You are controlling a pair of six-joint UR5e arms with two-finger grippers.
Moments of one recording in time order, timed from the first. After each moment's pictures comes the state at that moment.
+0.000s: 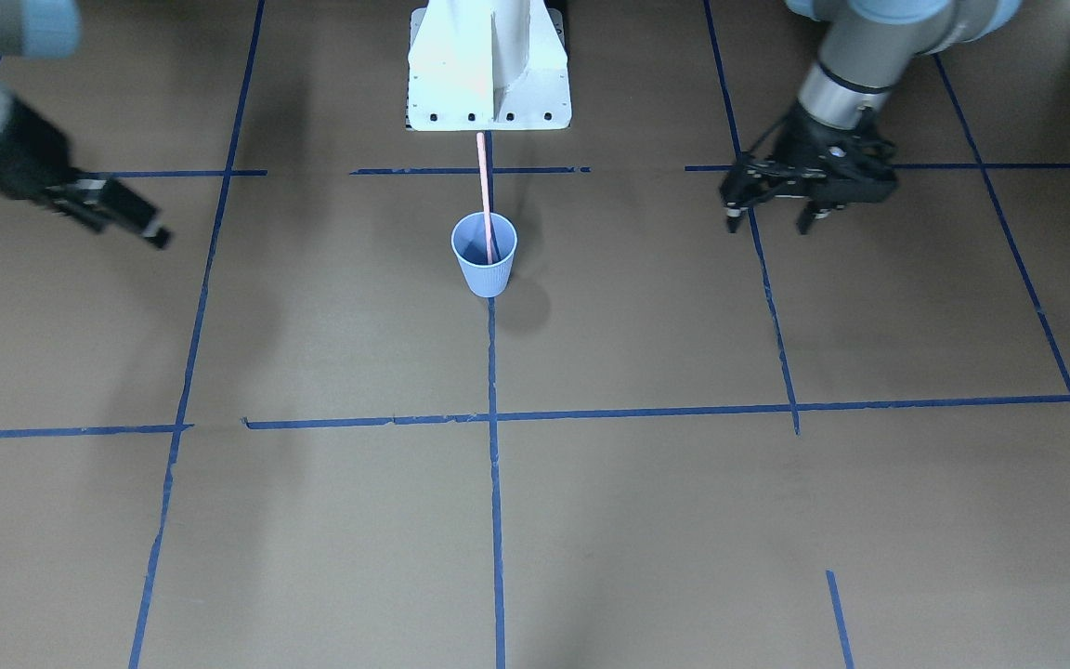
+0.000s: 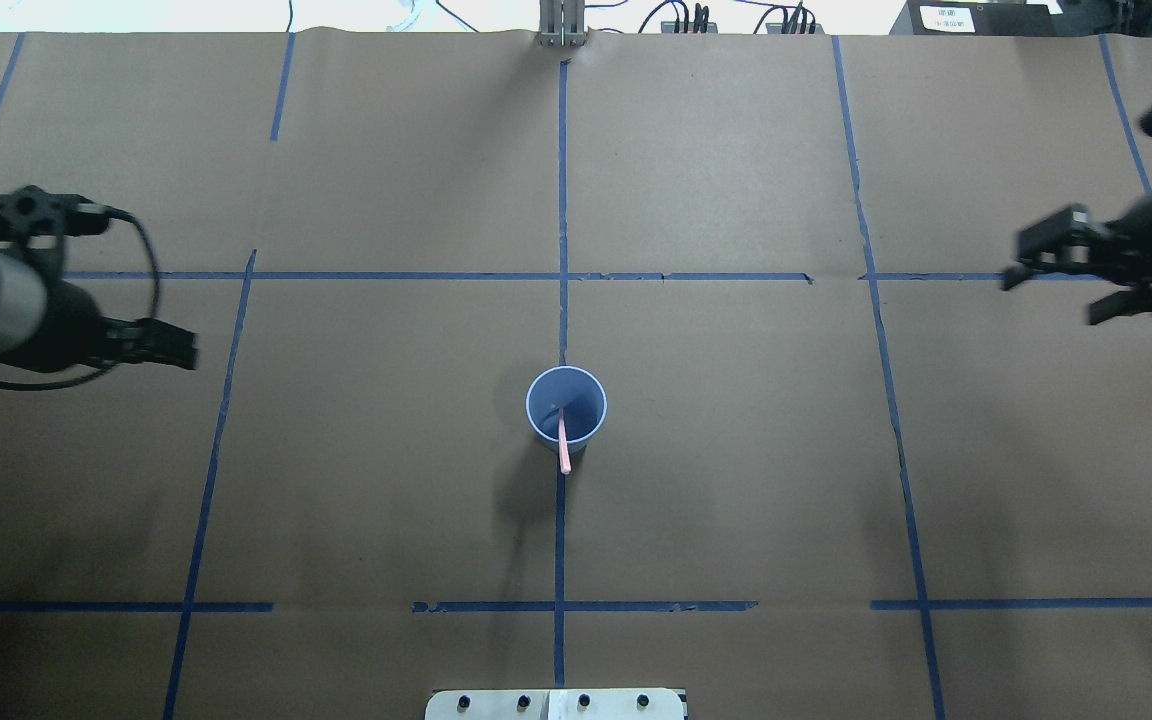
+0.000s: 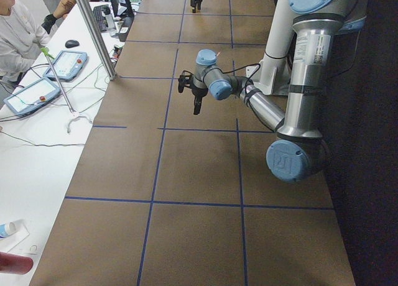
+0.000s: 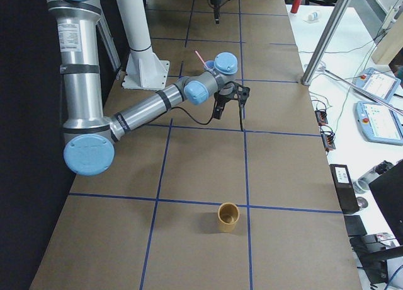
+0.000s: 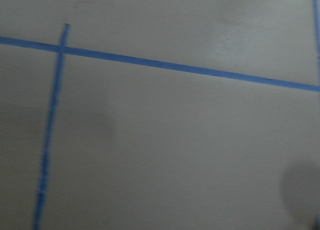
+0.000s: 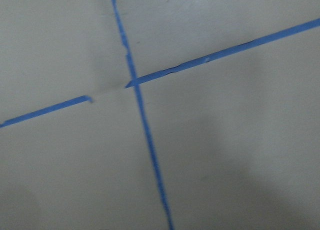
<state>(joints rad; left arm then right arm) -0.85 -1.58 -2.09 -1.78 -2.05 -0.92 1.16 -1.59 2.01 -1.44 2.38 0.91</state>
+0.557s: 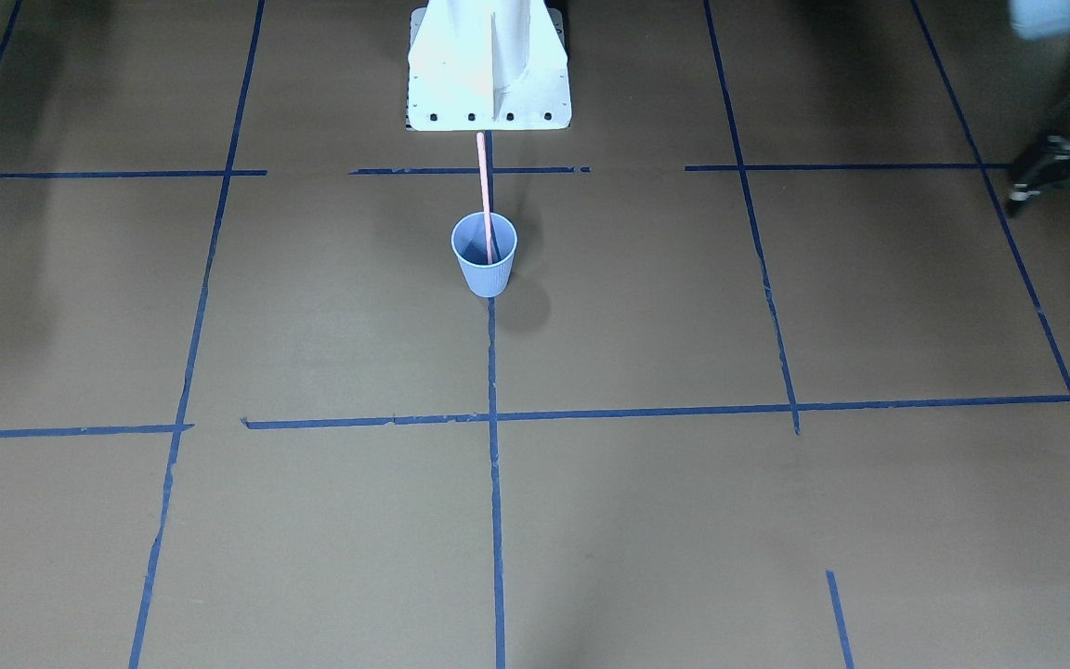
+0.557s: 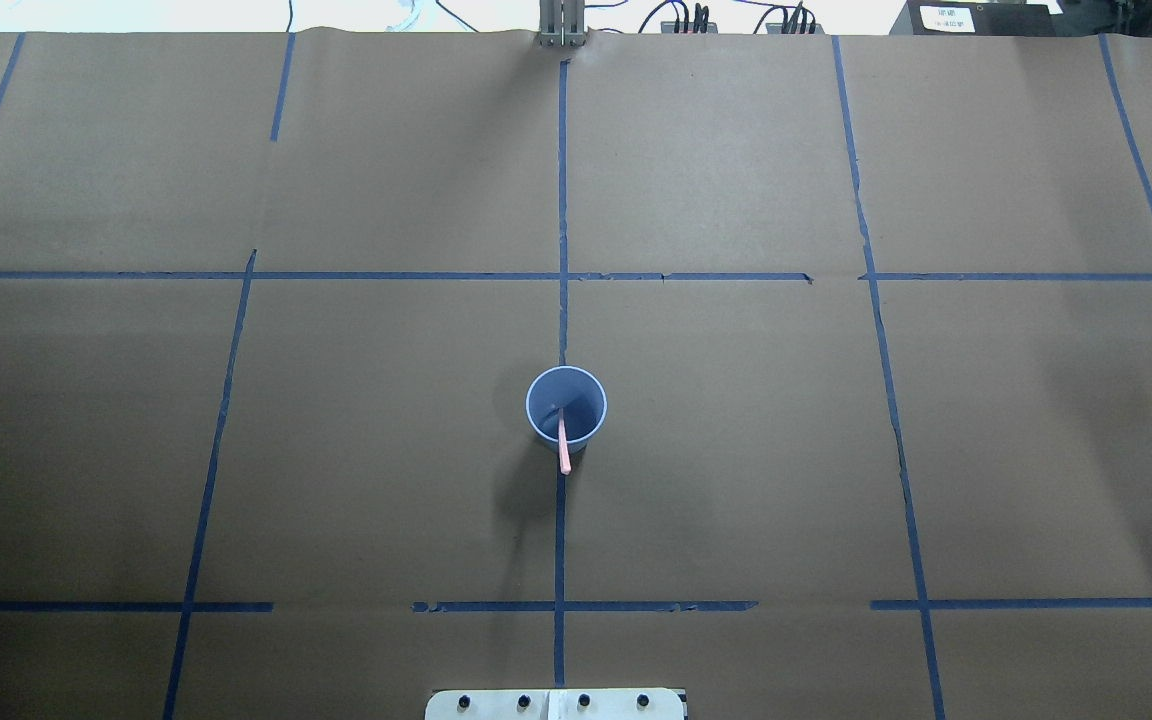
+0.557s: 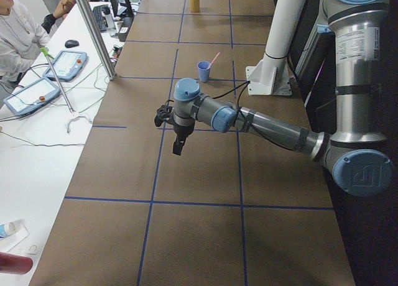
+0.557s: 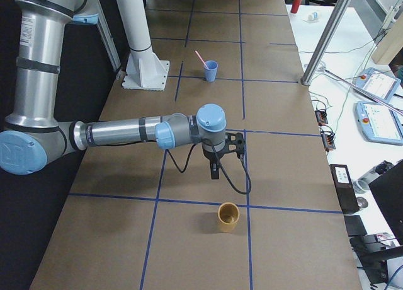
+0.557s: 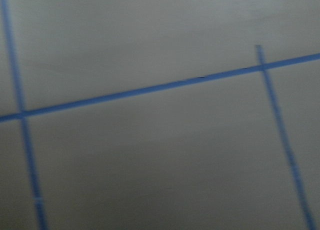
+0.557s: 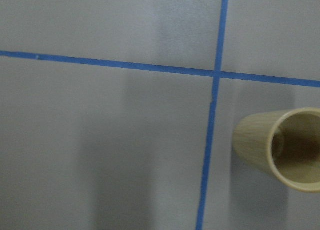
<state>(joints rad) -1.35 -1.47 -1.94 -1.69 -2.28 -0.16 1.51 -1.77 1.84 -1.45 2.35 0.05</state>
